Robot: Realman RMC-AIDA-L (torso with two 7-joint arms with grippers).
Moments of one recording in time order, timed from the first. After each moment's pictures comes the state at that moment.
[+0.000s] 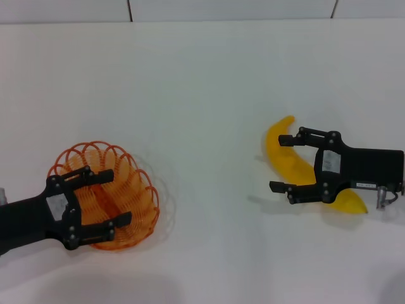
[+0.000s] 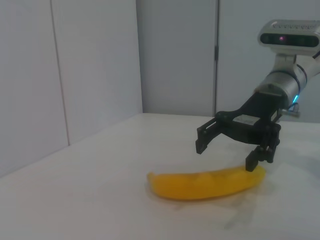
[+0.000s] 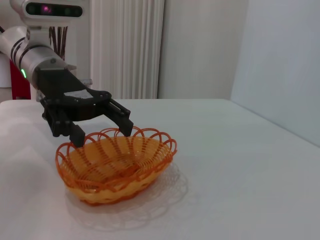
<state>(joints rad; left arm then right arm) -0.37 -1.99 0.87 0.41 1.78 1.59 -0.80 0.44 2.00 -0.72 -0.45 -1.95 -1.53 0.81</state>
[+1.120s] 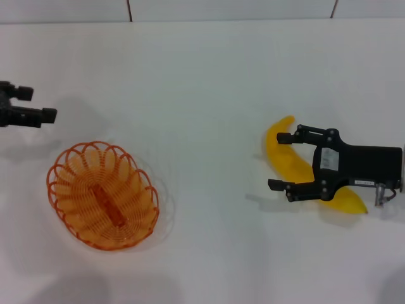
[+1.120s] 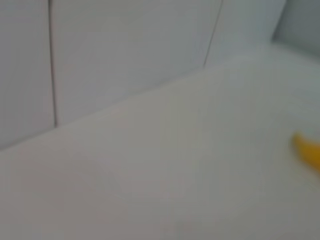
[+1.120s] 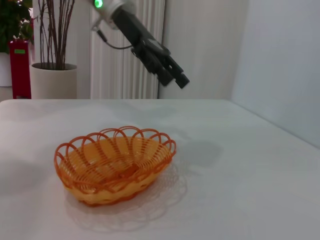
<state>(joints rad) -0.65 -1.87 0.71 0.81 2.28 1.51 -1.71 0.45 2.00 -0.72 -0.45 -1.95 -1.53 0.81</state>
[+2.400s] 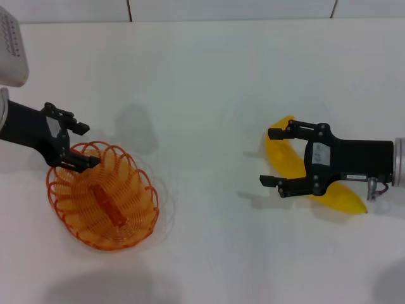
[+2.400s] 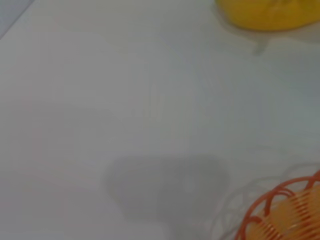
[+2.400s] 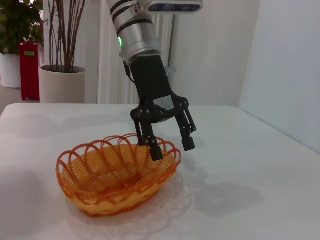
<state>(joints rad) -0.77 -2.04 0.76 0.83 2.62 1.43 -1.45 0.48 2.01 -0.72 -0.45 -1.96 -1.53 0.82</state>
